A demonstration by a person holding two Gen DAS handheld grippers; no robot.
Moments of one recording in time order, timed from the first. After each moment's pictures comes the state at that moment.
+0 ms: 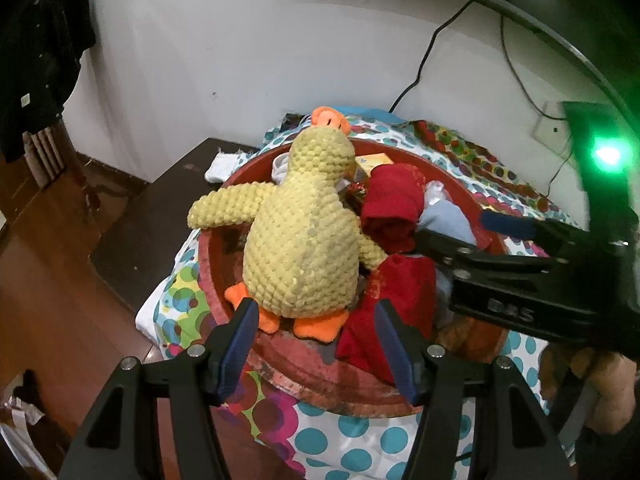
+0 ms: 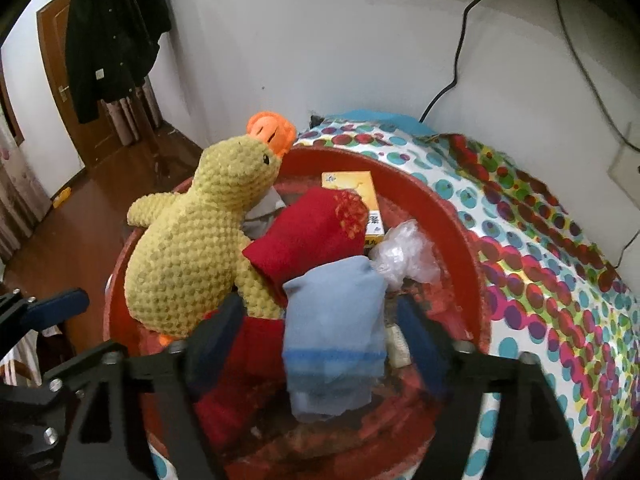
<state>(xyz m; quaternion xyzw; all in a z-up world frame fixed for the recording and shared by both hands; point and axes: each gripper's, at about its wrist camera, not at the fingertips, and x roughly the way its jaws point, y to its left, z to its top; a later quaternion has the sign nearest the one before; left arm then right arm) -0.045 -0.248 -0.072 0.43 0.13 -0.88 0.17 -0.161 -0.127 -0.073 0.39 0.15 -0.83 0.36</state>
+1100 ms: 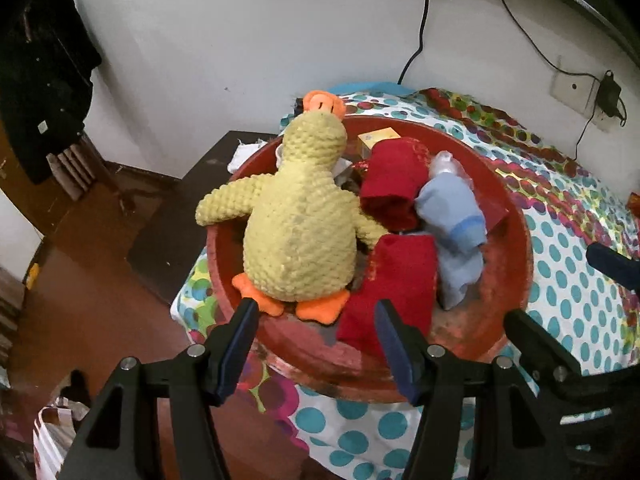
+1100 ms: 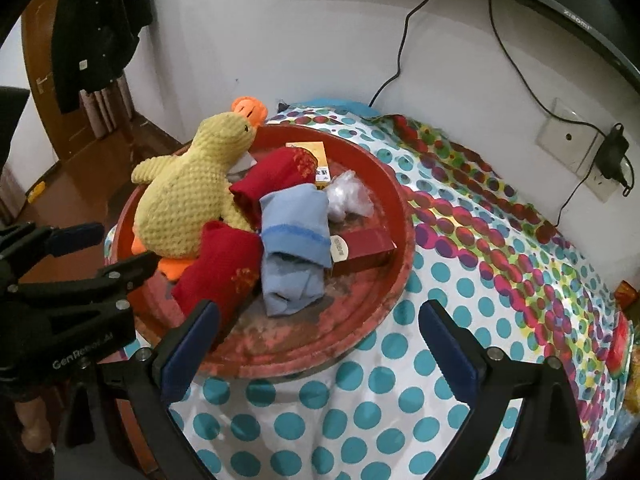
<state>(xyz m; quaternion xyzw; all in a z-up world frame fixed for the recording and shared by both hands) -0.064 -0.214 -0.066 0.48 0.06 -0.85 0.22 -0.108 -0.066 -0.054 0.41 0.18 -0.84 0.30</state>
